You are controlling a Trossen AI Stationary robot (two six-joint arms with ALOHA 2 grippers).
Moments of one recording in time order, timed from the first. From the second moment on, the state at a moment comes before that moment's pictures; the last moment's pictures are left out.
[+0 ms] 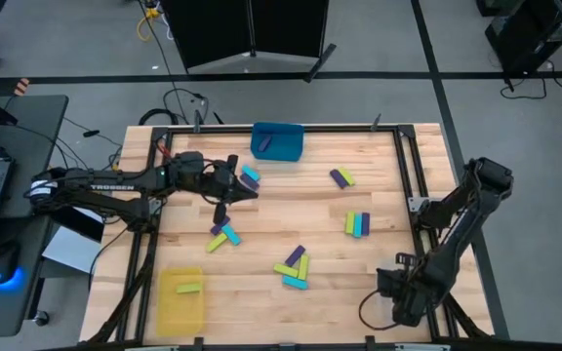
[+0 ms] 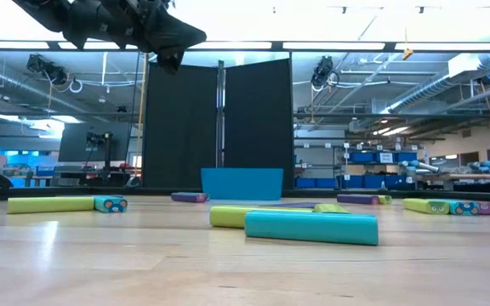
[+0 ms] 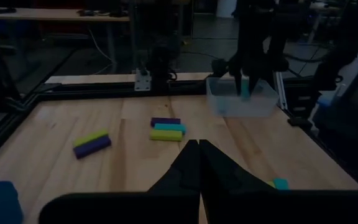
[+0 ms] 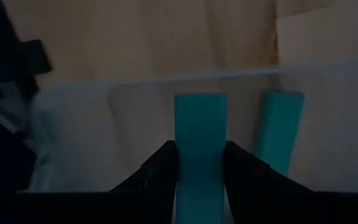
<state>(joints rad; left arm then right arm) 0.18 1.06 0.63 0.25 0.32 0.02 0.99 1.49 0.92 -0.87 -0.05 1.24</state>
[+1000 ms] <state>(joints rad) 0.18 1.06 0.63 0.23 0.26 0.05 0.99 1.44 0.81 -0.79 -0.08 1.30</state>
